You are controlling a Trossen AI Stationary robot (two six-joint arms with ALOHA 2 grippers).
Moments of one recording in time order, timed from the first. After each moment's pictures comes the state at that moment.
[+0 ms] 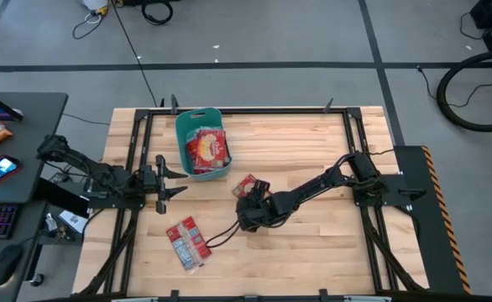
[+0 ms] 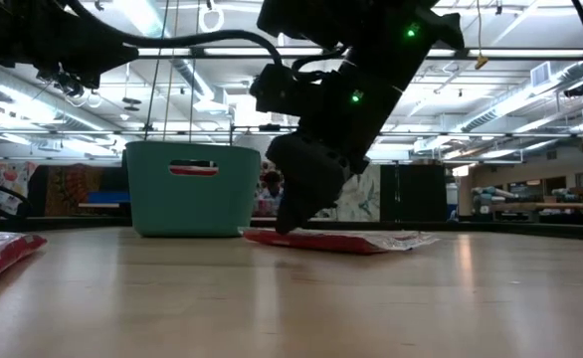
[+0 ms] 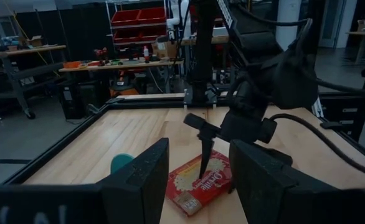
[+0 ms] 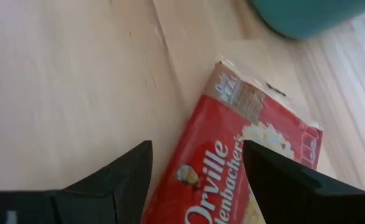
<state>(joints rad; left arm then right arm) -0.46 0.34 0.14 0.21 -0.59 0.05 0.29 2.11 1.41 -0.46 0.58 0.42</state>
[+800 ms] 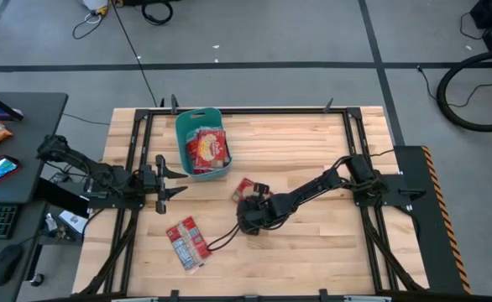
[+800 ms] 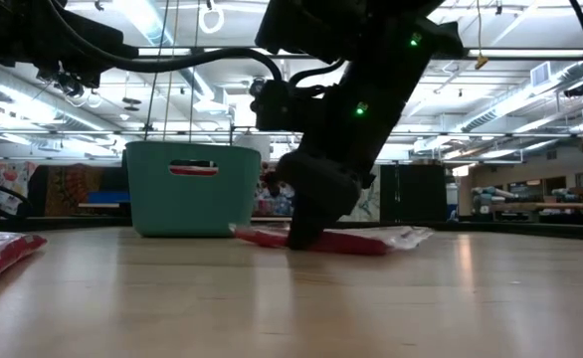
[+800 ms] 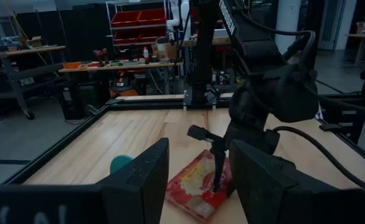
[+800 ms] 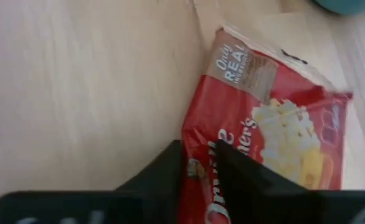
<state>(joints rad) -0.46 0.34 0.14 0.22 -0.59 0.04 0.29 2.17 1.41 -0.50 0.47 0.44</state>
